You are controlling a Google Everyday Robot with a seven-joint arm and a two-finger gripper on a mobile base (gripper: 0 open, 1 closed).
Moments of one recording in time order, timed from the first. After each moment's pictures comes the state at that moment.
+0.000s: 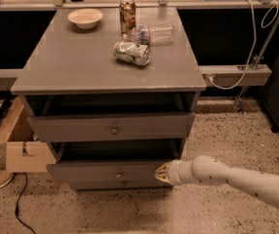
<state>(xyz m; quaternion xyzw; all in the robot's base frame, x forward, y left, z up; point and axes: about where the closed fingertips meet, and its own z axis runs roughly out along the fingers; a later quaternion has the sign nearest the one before) 0.563 -0.092 0.388 -0.65 0.66 0.09 0.36</state>
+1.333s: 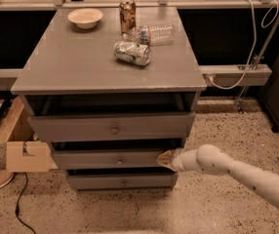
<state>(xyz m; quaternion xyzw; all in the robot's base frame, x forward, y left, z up) 0.624 -0.105 0.399 -0.62 0.66 0.10 0.41</state>
